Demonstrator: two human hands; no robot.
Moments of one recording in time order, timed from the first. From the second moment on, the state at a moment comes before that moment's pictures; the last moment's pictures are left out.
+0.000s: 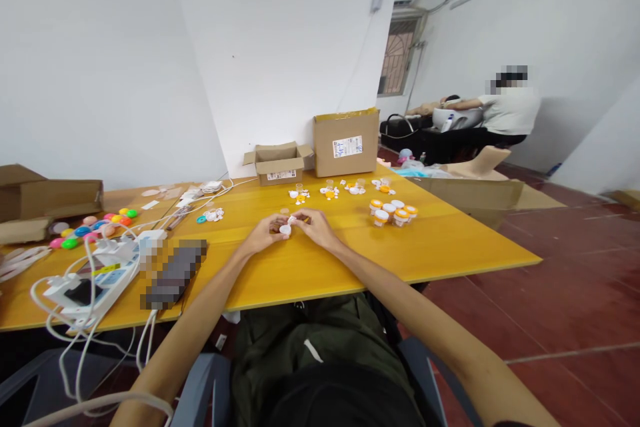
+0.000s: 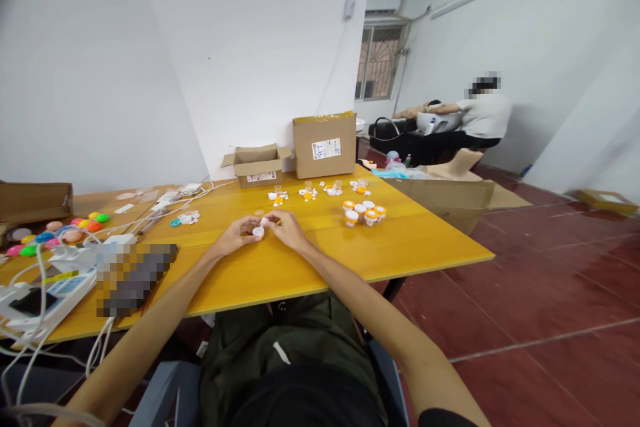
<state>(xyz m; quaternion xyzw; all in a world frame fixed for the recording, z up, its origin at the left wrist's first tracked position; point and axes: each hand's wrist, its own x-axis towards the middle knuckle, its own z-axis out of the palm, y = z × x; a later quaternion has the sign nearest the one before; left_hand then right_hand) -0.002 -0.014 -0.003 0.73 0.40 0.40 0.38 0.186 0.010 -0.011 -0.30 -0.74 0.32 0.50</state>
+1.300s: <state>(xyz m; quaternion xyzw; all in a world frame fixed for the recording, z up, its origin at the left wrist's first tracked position) -0.001 -0.020 0.006 0.79 0.41 0.43 0.15 0.182 0.016 -0.021 -0.26 -0.73 0.45 0.44</state>
